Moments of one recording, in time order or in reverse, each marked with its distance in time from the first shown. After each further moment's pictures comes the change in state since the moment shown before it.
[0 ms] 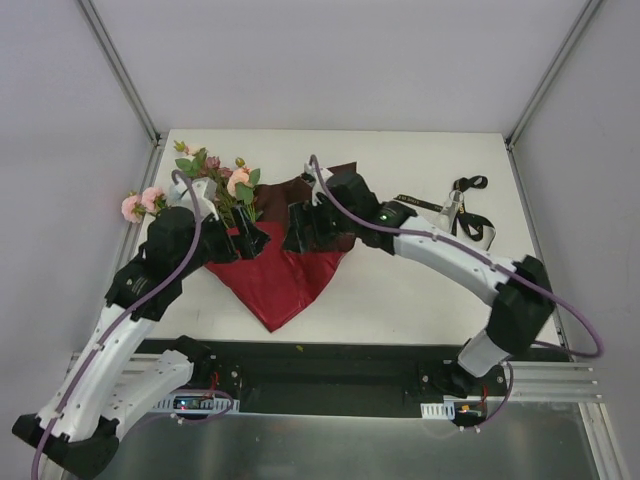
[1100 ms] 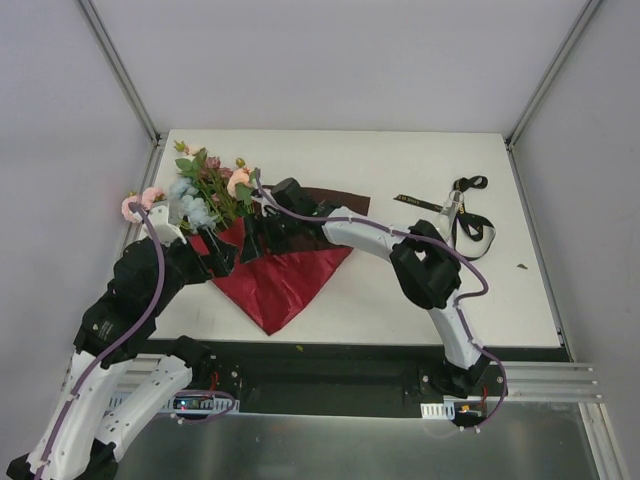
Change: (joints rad) left arm 0.000 -0.280 -0.011 -0.203 -0.264 0.026; right arm 0.026 0.687 0.425 0.116 -0.303 0.123
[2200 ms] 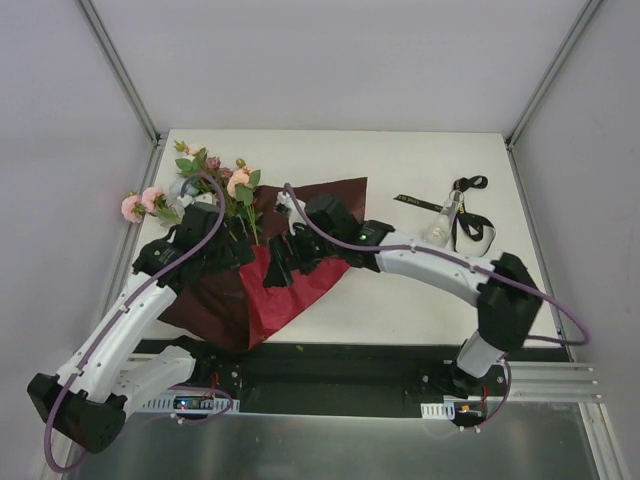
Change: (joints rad) left arm 0.002 0.399 0.051 -0.127 -0.069 -0.126; right arm 0.090 -0.473 -0.394 0.027 0.077 -0.064
